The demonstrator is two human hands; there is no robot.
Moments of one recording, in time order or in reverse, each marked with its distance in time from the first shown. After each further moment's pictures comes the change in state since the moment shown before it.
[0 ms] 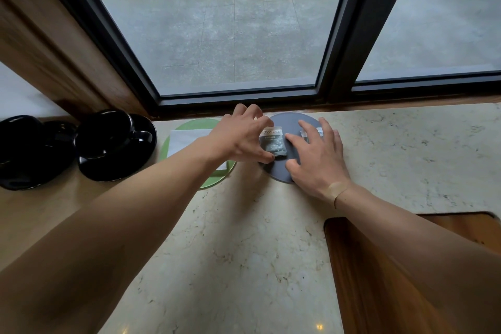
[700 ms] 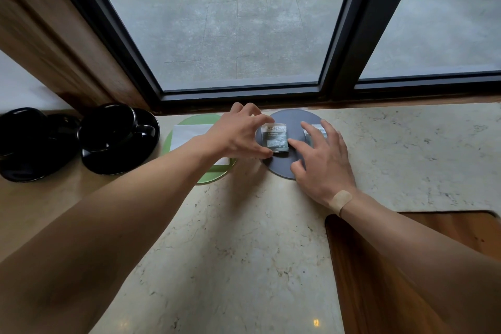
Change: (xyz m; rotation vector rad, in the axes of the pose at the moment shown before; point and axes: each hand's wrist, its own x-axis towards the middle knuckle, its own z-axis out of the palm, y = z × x) left_hand -0.007 -0.009 0.003 -0.114 0.010 -0.004; right_hand -0.015 0.005 0.008 0.010 0.103 -0.056
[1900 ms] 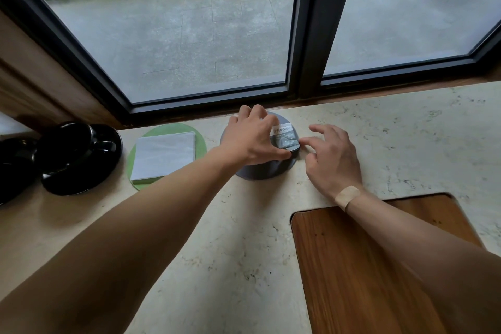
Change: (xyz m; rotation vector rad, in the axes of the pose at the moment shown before) left_hand 0.038 0.085 0.022 0.064 0.074 -0.015; right_hand -0.017 0.071 -0.011 0.180 0.171 0.174
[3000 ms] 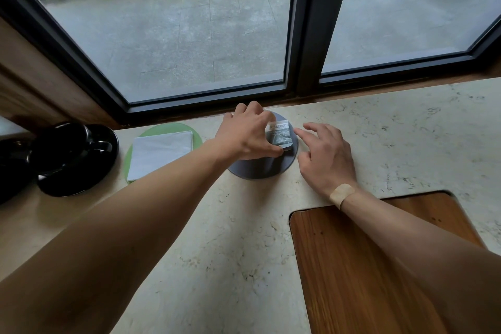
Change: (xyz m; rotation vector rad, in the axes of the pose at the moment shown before) left_hand 0.004 -0.003 -0.007 0.003 -0.063 0.001; right_hand 0.005 0.001 0.009 -0.035 0.009 -0.032
